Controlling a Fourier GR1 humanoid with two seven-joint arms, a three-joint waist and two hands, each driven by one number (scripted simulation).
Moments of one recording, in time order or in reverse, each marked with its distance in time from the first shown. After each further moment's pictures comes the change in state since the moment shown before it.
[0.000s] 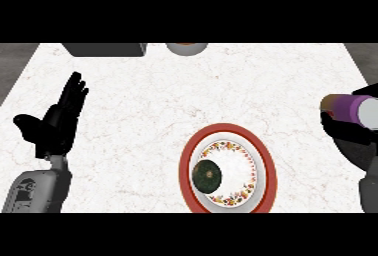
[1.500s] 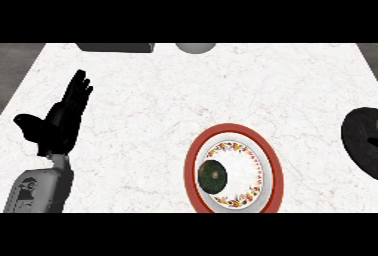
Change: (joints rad) left arm -0.010 -0.008 -0.010 -0.014 0.006 -0.027 0.004; right arm -0.294 -0.372 -0.509 1.435 -0.351 -0.114 -0.922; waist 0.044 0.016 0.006
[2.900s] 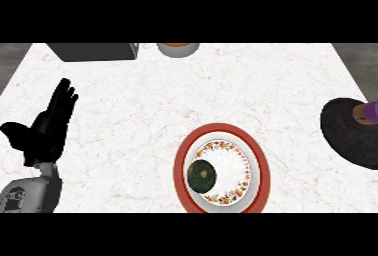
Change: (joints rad) left arm 0.058 0.023 0.049 0.001 -0.006 0.014 -0.013; right arm 0.534 0.103 -0.286 -0.389 -0.503 0.587 -0.444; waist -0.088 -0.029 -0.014
